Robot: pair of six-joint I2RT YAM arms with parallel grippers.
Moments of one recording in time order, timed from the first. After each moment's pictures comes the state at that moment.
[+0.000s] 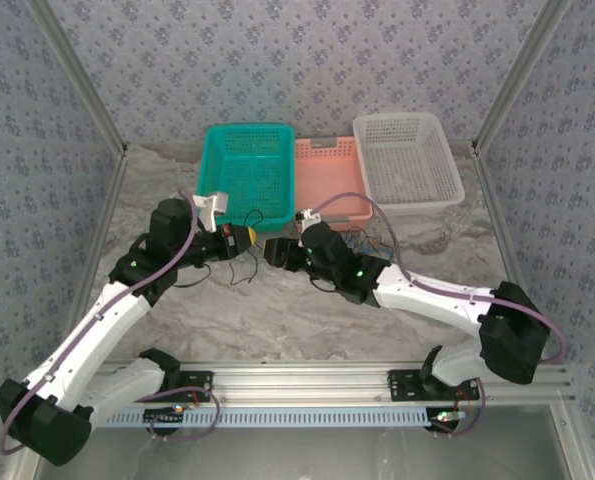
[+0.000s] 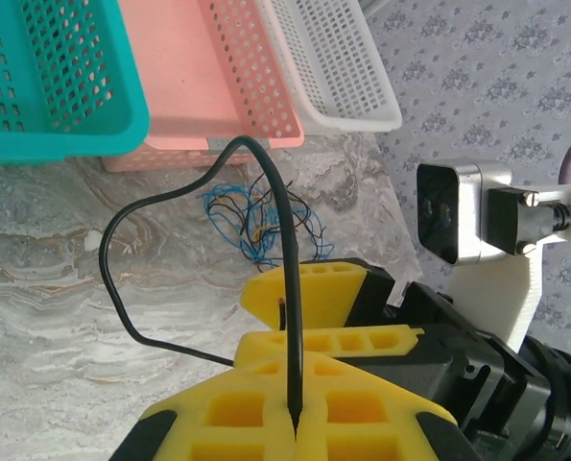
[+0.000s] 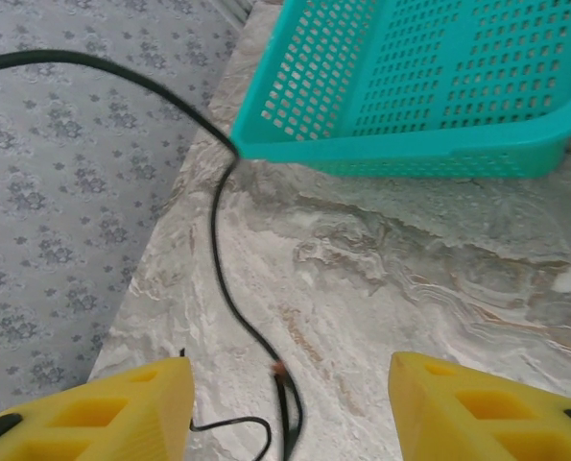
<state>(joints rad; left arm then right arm) -0.49 0.95 0.90 -0.44 0.45 -0.68 0.98 1.41 0.94 0.04 0.10 0.80</state>
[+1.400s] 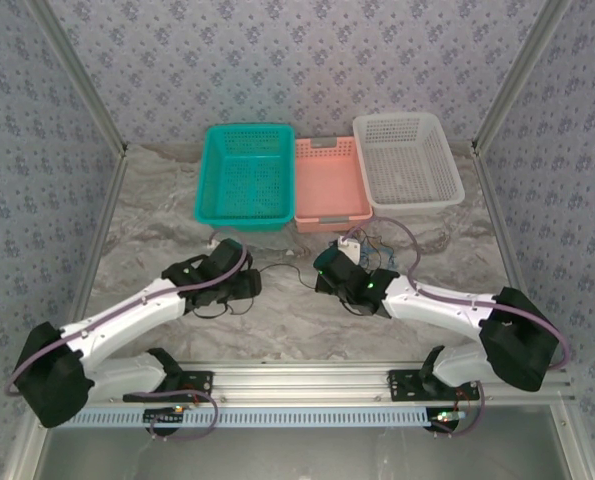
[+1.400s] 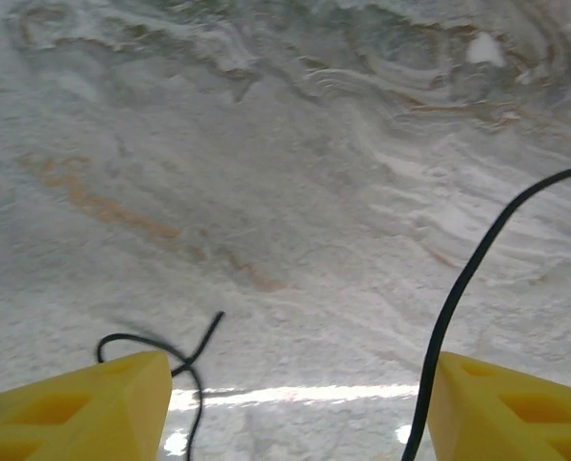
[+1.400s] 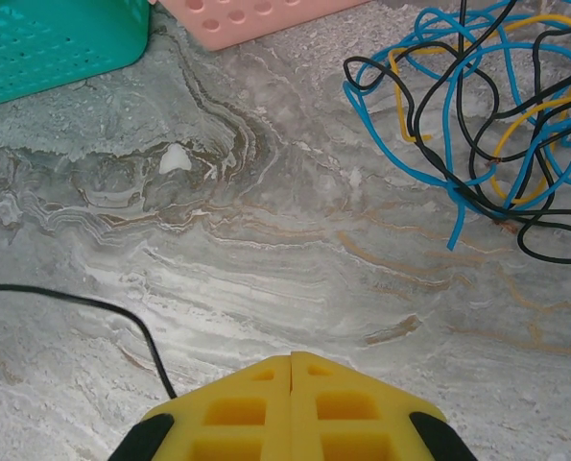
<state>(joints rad) -0.78 1.12 0.74 -0.72 -0.20 -0.79 0.93 1.34 0.74 -0.29 0.35 0.93</state>
